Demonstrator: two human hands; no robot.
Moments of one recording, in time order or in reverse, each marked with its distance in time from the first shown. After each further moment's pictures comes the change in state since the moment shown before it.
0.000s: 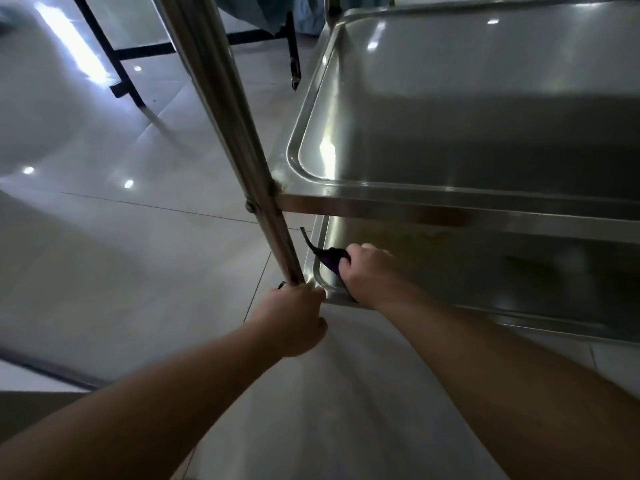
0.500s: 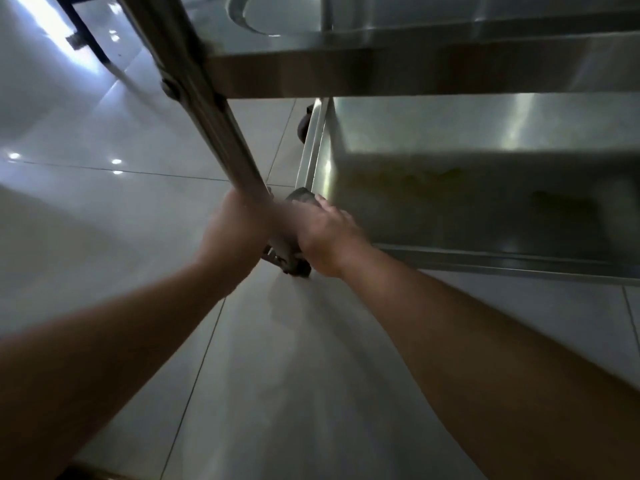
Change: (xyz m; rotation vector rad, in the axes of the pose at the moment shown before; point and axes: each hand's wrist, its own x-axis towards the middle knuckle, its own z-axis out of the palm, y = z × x) left_hand 0.020 -0.036 0.015 -1.105 0.433 -0.290; right_hand 0.038 -0.001 0.092 -0.006 -0.063 -0.262
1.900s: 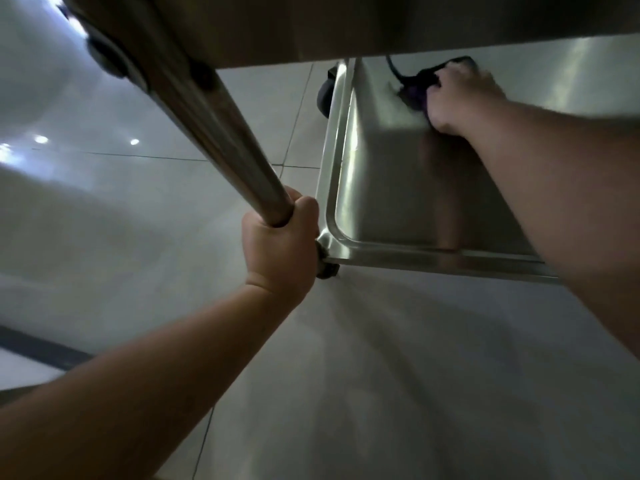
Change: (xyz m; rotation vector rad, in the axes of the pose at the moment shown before) left_hand 0.025 -0.019 0.049 -0.421 0.242 0.086; right_hand 0.119 0.136 -0.116 -0.107 0.248 0.514
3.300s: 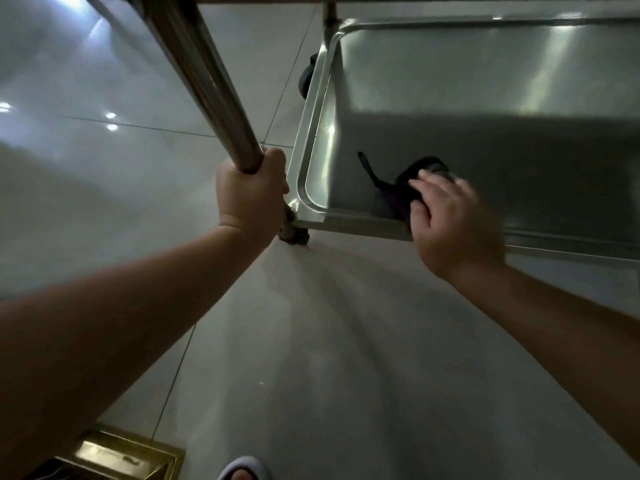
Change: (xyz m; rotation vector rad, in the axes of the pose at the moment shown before) left_hand -0.006 0.004 0.000 0.044 0.034 -0.020; right_hand -0.224 0.079 0.029 0.077 0.093 -0.247
